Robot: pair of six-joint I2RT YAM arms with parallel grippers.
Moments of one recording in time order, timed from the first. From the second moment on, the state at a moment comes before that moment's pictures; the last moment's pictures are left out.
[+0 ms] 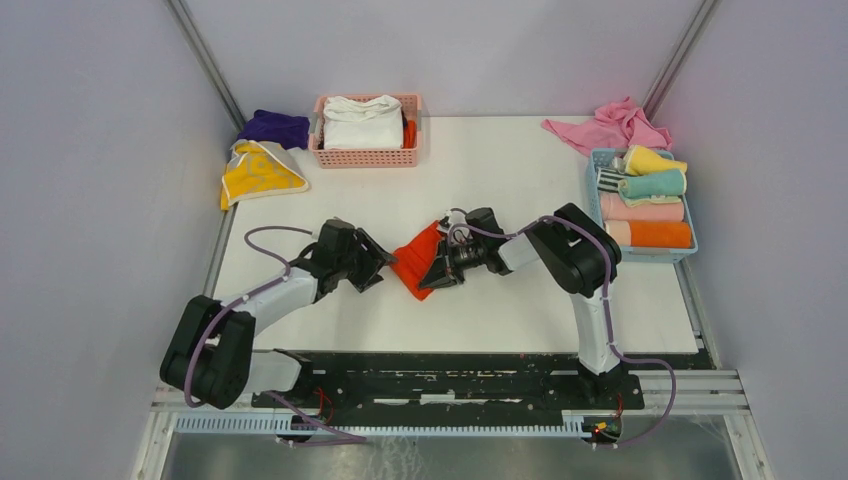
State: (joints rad) left arm -0.39 1.28 0.53 -0.08 0.14 -1.10; right arm 0.58 2.13 0.93 0.46 -0.99 0.92
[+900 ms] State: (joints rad) left arm -0.40 1.62 0.70 0.02 0.19 -1.03; right arm 0.57 1.97 0.99 0.08 -0.85 0.63
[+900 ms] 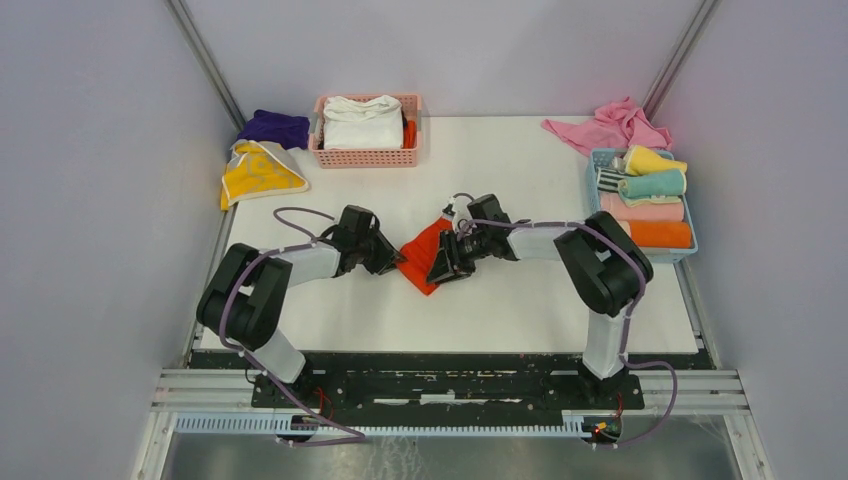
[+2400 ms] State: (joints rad) left arm -0.40 1.25 0.50 -0.09 0.08 -1.02; right arm 0.82 1.79 0.95 0.00 -0.45 0.26
